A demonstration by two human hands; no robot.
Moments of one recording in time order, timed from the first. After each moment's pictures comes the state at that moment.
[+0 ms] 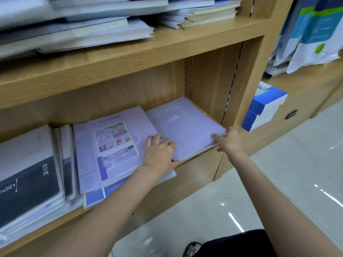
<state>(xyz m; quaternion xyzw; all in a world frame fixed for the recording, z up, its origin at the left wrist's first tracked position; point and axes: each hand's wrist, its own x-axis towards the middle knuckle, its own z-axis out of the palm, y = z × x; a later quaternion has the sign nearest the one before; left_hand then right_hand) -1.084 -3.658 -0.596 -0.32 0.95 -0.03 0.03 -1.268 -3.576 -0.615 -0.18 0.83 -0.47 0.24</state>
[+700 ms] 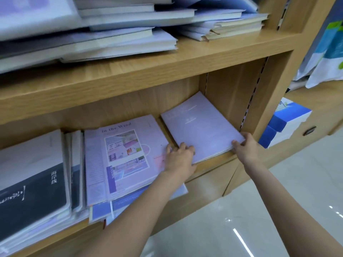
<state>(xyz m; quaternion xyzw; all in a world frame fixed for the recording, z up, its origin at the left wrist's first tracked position) -1.118 -3.676 -0.609 -0.35 0.93 0.07 -0.01 -1.290 -3.596 -0.621 -0.21 0.82 -0.50 0.17</state>
